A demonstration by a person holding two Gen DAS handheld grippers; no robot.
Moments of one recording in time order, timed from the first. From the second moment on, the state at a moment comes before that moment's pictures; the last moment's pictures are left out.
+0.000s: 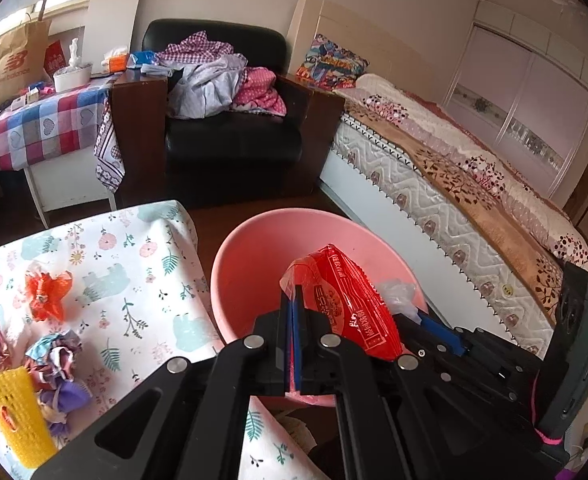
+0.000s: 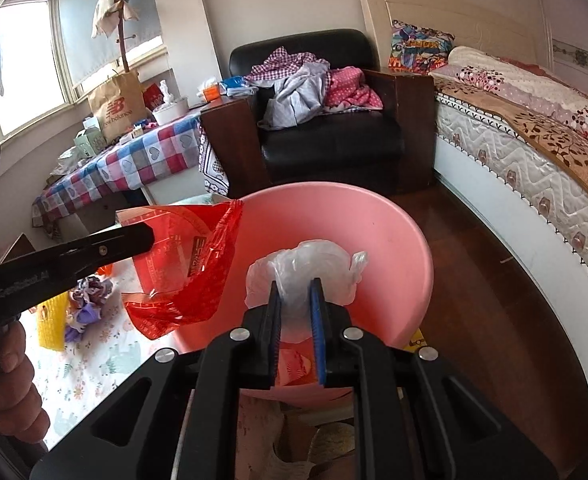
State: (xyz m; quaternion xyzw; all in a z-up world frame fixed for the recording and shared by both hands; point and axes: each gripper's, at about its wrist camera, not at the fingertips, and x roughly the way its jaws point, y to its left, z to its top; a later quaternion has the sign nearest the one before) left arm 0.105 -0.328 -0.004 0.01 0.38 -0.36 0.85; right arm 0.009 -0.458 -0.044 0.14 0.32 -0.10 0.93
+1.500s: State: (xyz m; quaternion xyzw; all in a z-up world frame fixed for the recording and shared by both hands) left arm 0.057 -0.200 0.019 -0.01 0.33 -0.30 0.90; right arm 0.000 -0.383 -0.023 0.11 0.32 -0.04 0.94
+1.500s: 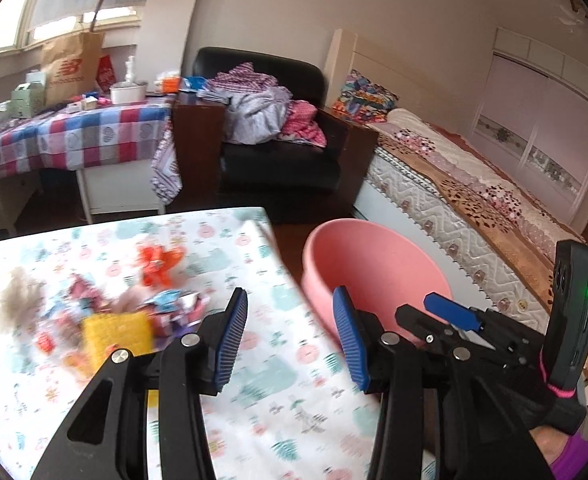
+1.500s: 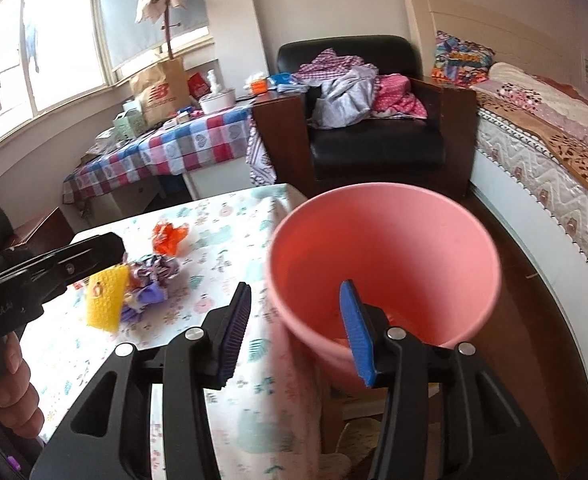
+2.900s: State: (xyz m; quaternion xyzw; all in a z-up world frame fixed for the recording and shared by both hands) left arm 0.167 0.048 -0.065 -0.10 0.40 -0.02 0.91; right arm 0.105 -0.278 -0.017 0.12 0.37 0.13 0.91
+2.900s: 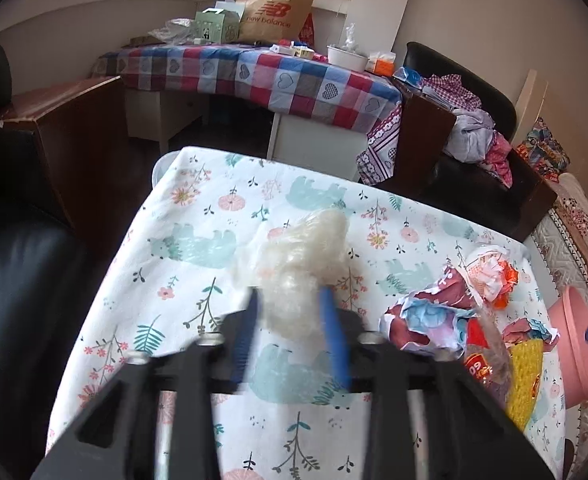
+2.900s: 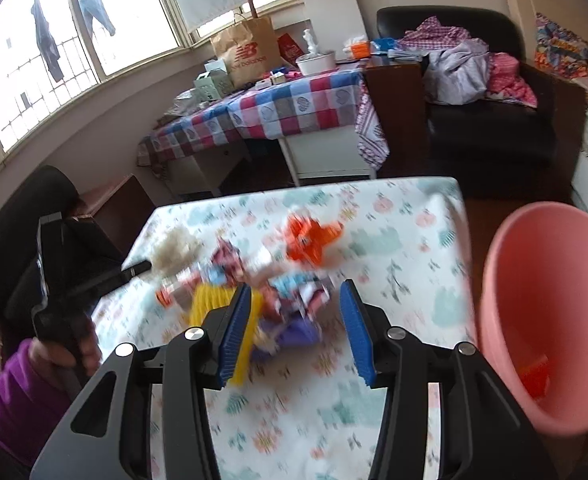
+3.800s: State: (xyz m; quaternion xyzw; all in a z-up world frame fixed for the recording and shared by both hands) left arm 0.123 0.056 -0.044 -0.14 0.36 -0.06 0.92; right arm 0.234 -0.239 -0.059 0.04 0.45 0.16 0.87
